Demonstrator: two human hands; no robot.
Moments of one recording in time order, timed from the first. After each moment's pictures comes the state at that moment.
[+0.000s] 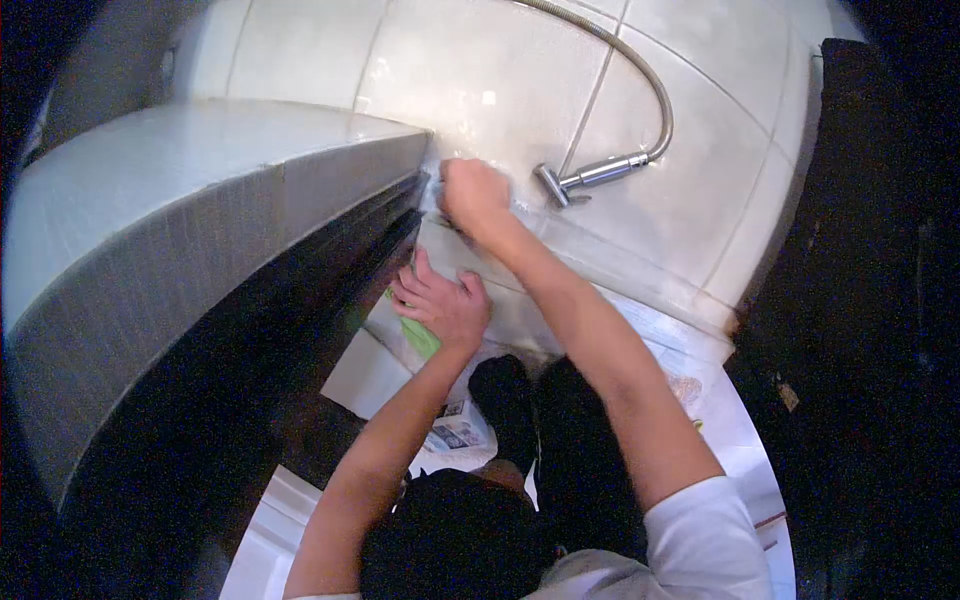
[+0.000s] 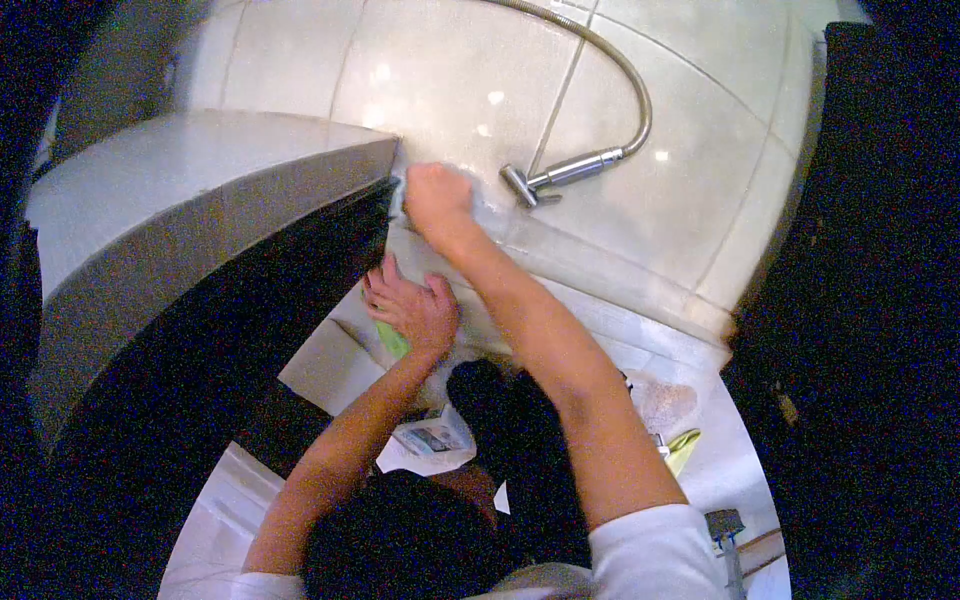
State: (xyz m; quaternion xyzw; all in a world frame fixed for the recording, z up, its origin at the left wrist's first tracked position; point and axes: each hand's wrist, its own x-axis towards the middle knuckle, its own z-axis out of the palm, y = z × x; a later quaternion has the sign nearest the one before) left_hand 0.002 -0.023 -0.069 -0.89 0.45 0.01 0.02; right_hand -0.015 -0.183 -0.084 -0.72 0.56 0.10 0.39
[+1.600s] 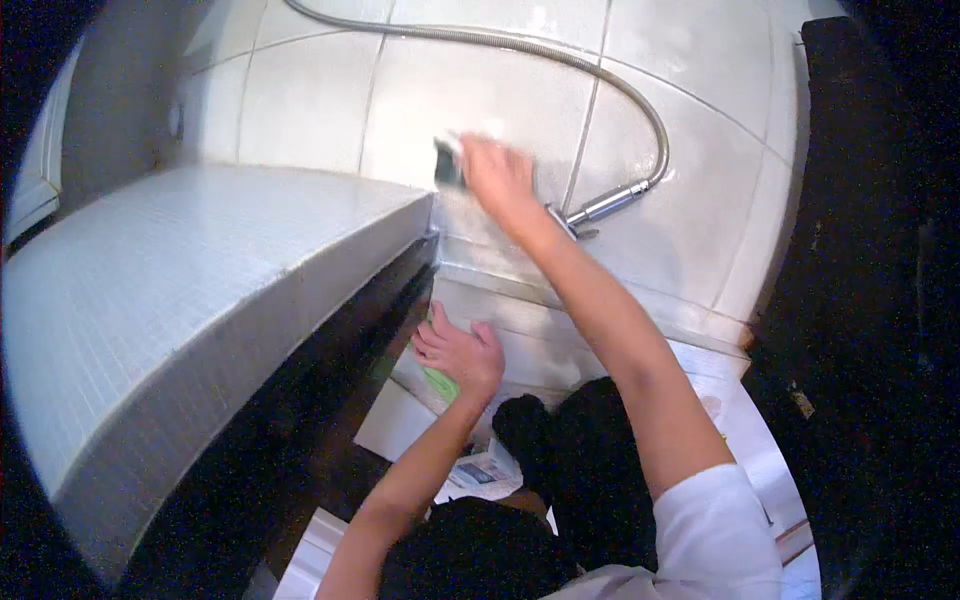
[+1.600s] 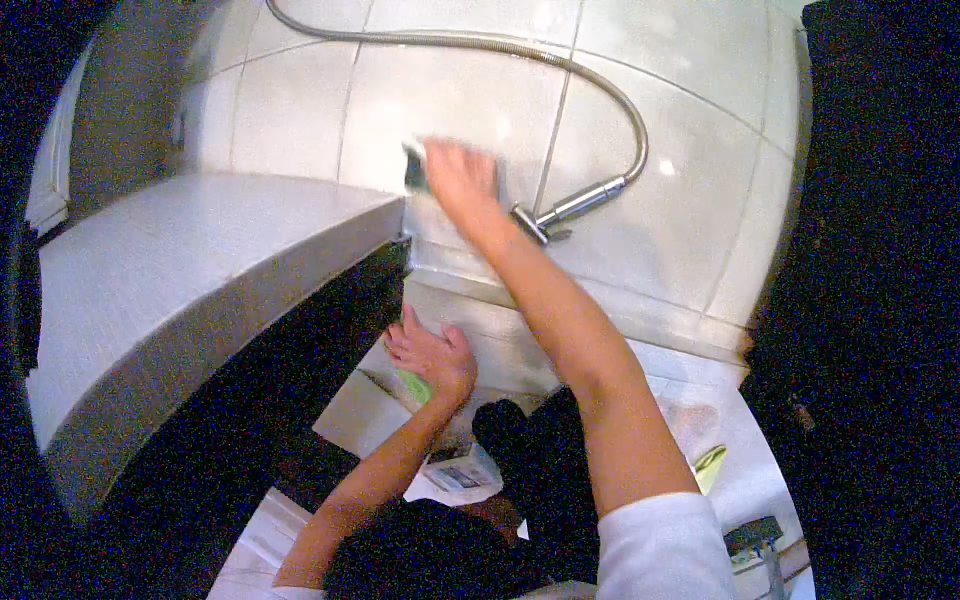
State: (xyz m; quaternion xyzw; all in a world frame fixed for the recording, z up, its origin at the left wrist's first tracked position) left_hand 0.004 -0.004 -0.073 -0.90 0.42 0.06 0.01; right_hand -0.024 -0.234 -0.120 -0.76 0.59 -0.16 0.25
